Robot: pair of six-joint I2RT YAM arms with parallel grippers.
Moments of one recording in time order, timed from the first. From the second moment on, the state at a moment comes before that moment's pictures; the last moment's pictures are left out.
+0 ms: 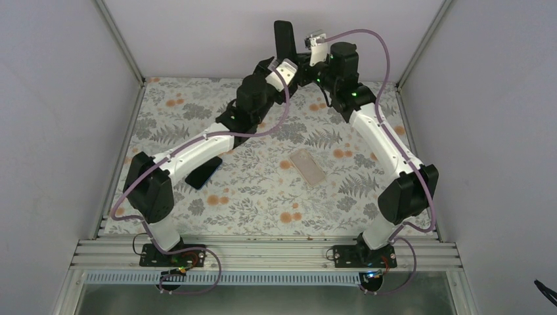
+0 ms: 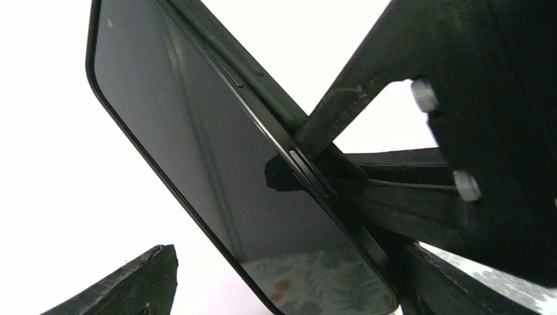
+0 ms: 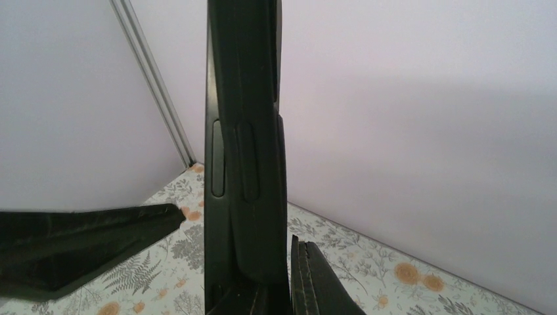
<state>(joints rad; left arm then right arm) -0.71 1.73 1.51 0.23 -0.26 0.36 0.41 1.67 1.70 -0.21 -0.28 0.08</state>
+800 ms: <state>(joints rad) -0.78 1.83 1.40 0.81 -0.65 0.73 0.44 1.70 1.65 -0.02 -0.34 0.22</state>
